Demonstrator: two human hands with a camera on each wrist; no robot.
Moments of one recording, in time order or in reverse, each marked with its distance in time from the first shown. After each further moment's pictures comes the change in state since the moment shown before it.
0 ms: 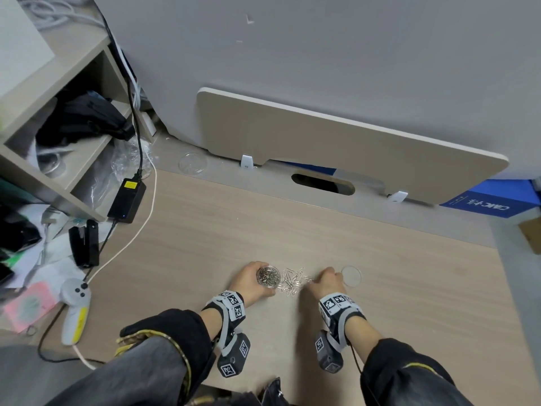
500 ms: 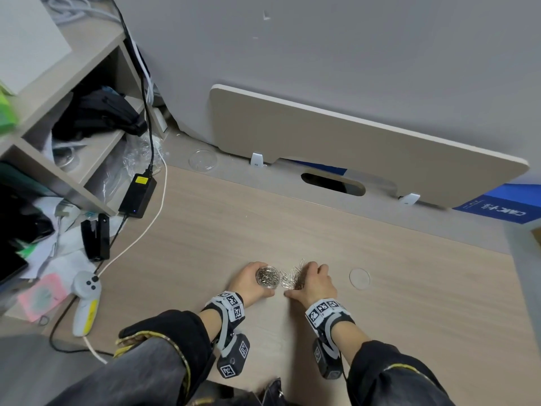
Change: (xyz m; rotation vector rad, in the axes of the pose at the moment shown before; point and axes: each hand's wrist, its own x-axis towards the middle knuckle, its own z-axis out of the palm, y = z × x) left_hand 0.003 -0.024 -0.008 -0.012 0.037 -0.041; right_hand -0.012 -0.022 0.037 -0.289 0.075 -0.227
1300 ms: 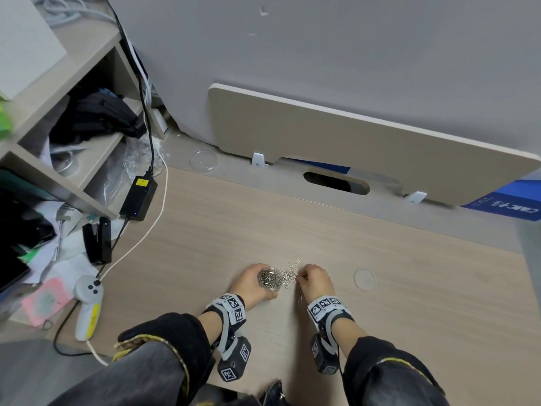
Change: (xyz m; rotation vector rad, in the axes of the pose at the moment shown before) left_hand 0.004 -0.002 -0.001 -0.028 -0.031 -0.013; right_hand 0.026 0.000 0.006 0.219 0.004 -0.127
